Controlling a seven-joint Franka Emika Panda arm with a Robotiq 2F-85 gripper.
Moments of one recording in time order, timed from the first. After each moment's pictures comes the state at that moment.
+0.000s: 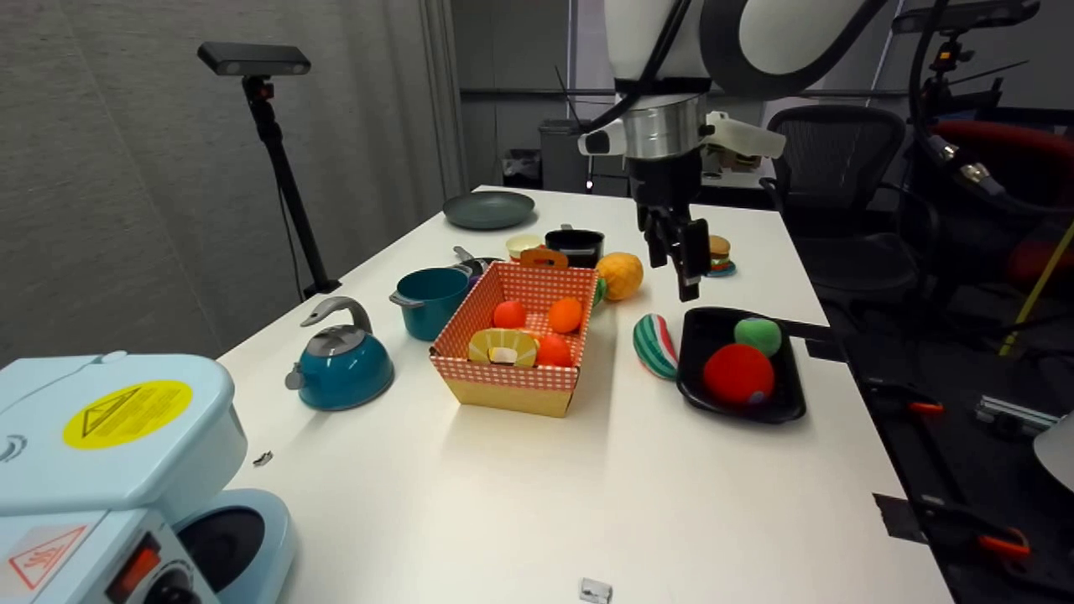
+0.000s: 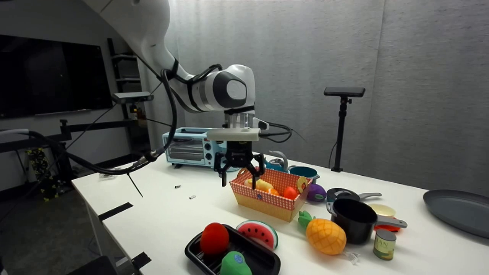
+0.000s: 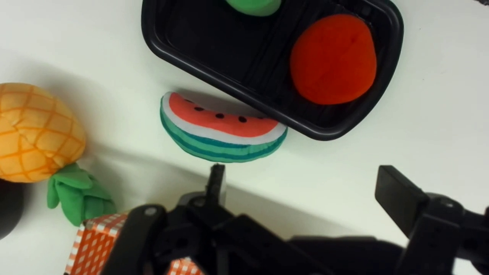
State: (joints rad) arm -0.01 0.13 0.03 -2.15 -0.12 2.10 -0.40
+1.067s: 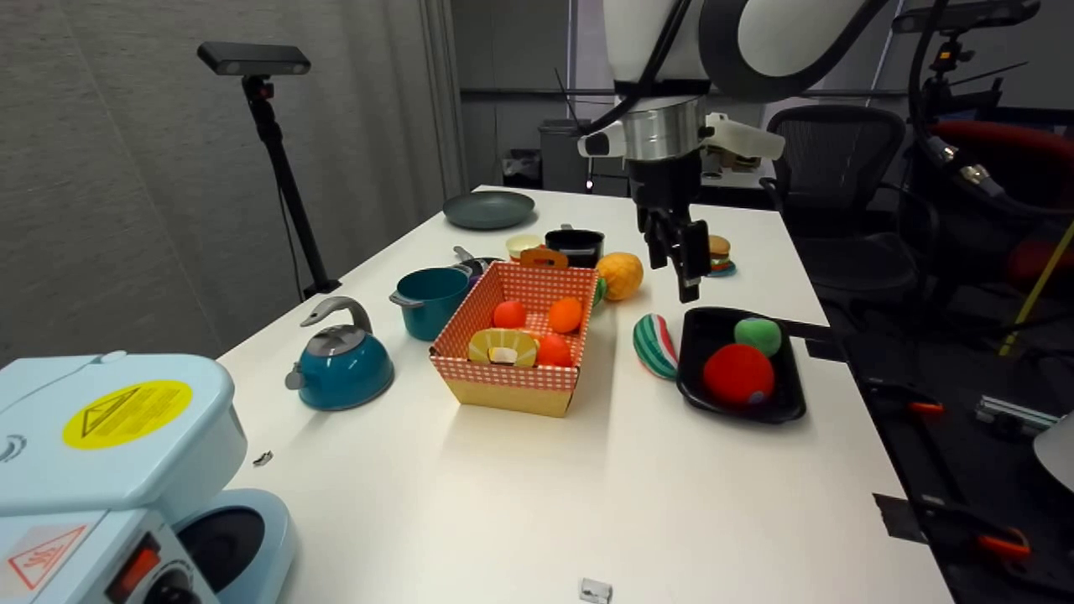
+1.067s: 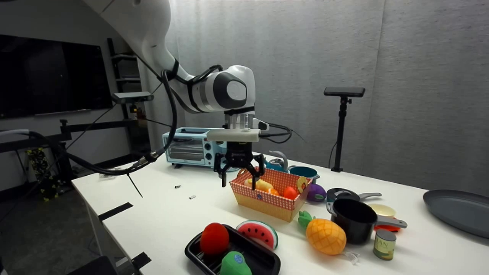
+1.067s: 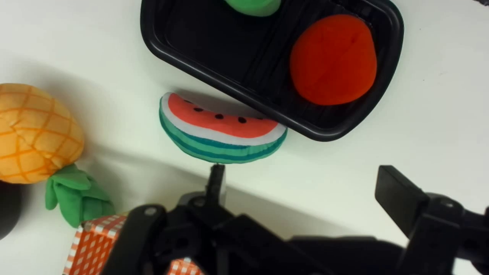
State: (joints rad) arm -0.01 0.13 0.03 -2.15 -0.12 2.10 -0.40
